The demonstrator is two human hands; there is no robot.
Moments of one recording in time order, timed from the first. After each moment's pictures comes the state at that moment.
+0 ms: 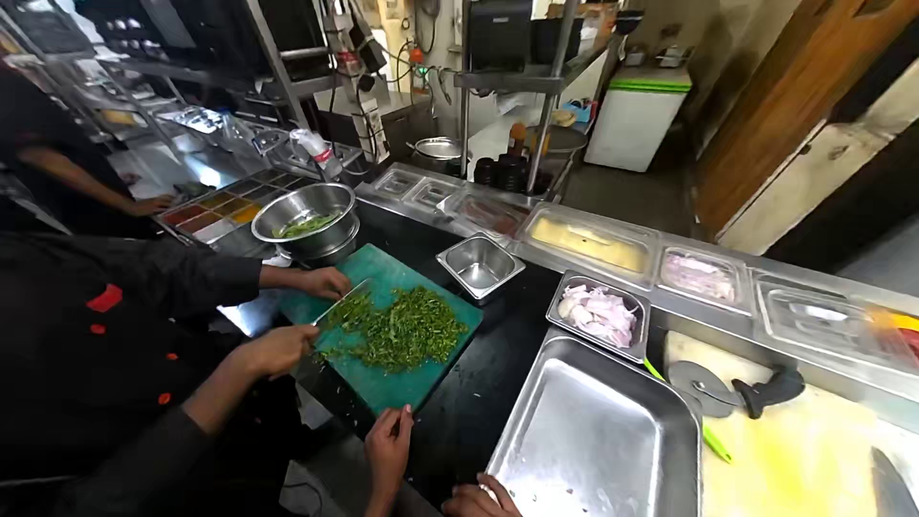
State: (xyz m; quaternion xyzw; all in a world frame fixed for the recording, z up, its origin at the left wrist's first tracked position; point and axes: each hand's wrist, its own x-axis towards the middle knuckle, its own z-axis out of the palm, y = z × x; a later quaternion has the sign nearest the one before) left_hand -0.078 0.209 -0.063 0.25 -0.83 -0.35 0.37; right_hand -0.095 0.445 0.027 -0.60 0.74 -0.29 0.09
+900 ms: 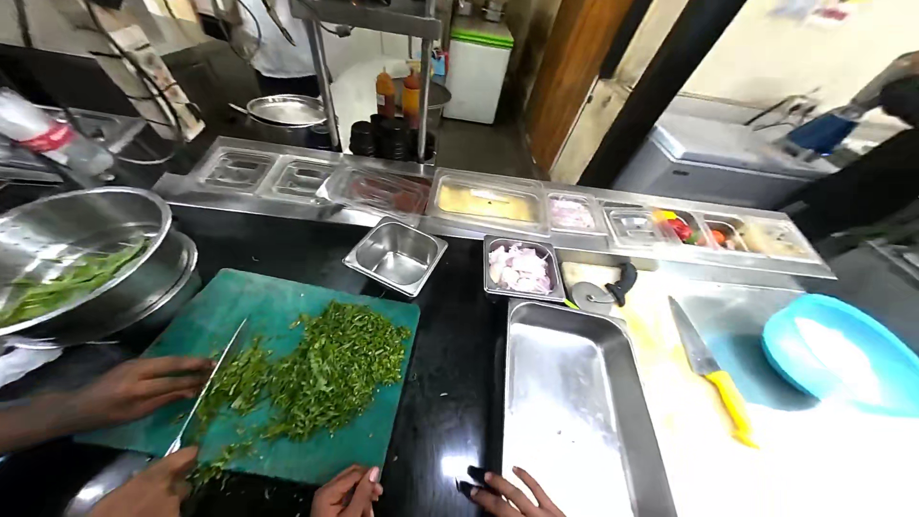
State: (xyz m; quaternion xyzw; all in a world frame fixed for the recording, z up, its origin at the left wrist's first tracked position) left_hand -0.065 0.119 -0.036 0.01 -0.74 -0.67 0.03; right_hand -0.055 0.444 0.029 -0.40 0.88 -0.18 0.16
